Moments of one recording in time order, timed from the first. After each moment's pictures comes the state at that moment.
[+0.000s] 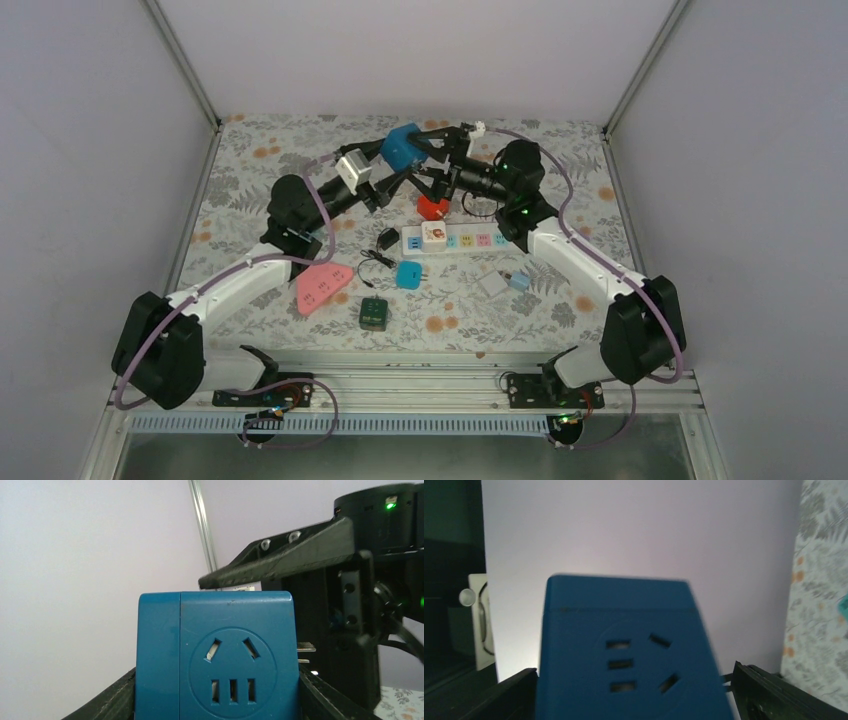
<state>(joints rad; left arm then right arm) -0.53 1.29 0.82 0.78 0.47 0.07 0.50 1.44 1.08 0.50 -0.77 1.64</state>
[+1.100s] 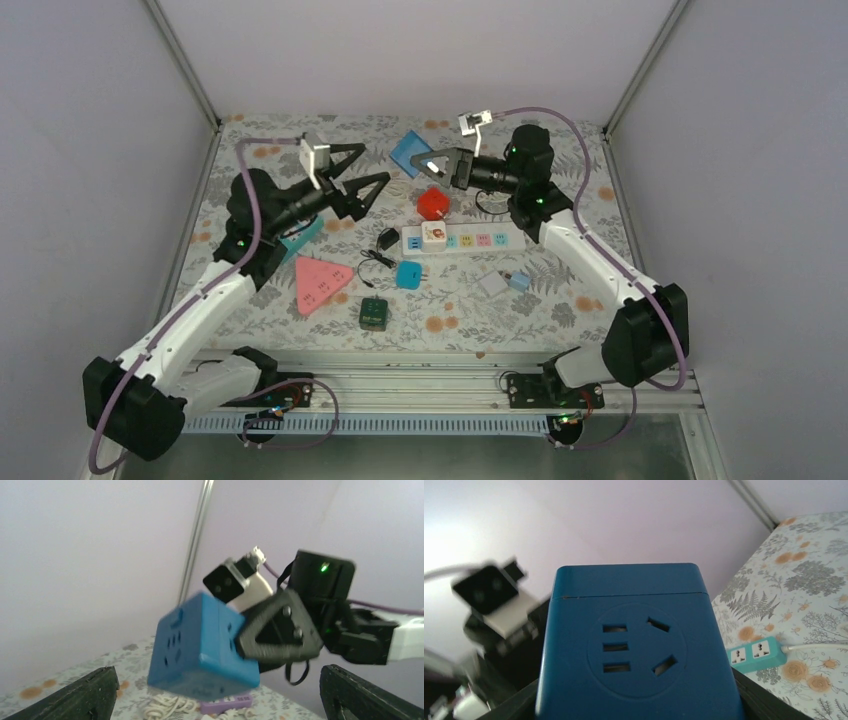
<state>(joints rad) -0.45 1.05 0.86 0.37 0.55 -0.35 0.44 1.42 1.16 0.26 -0.88 0.85</state>
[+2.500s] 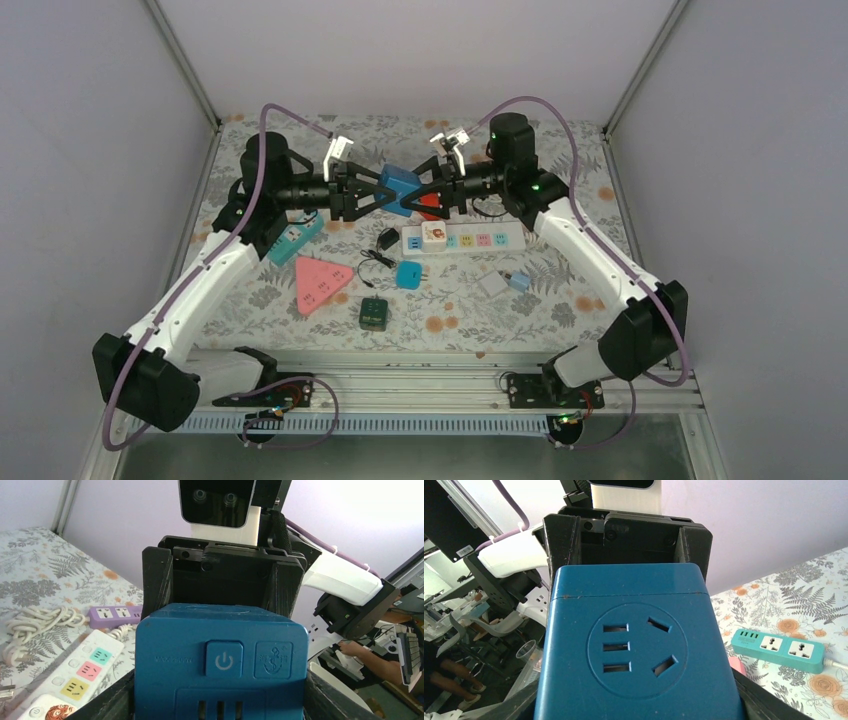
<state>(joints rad) -0.38 1.18 1.11 -0.05 1.07 -0.49 0.52 1.46 1.36 -0.20 -1.20 0.16</state>
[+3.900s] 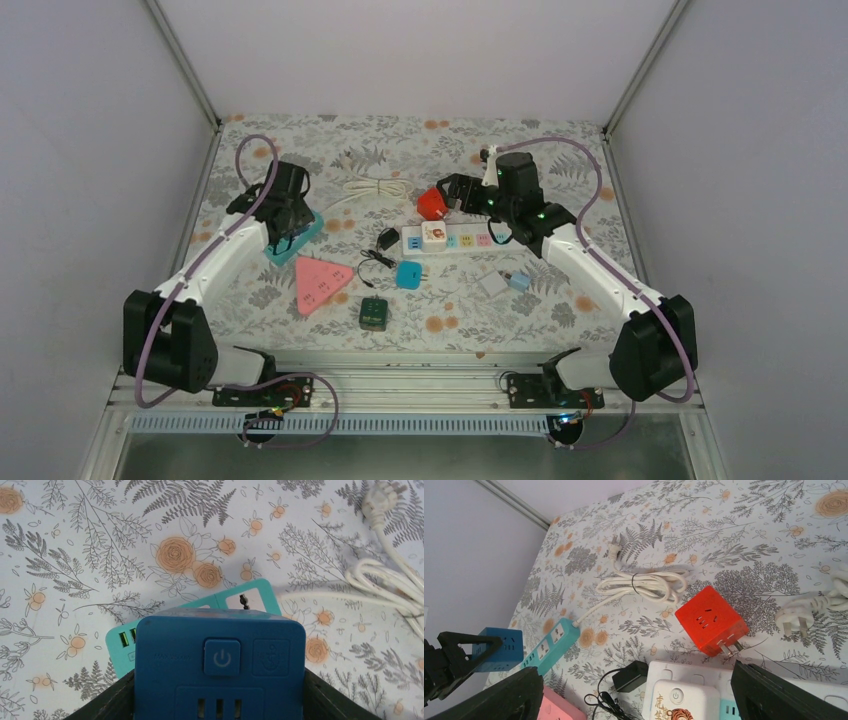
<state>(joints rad) -0.24 1.34 1.02 -0.71 -0.30 -0.77 0.46 1.35 1.05 -0.24 -0.20 0.55</state>
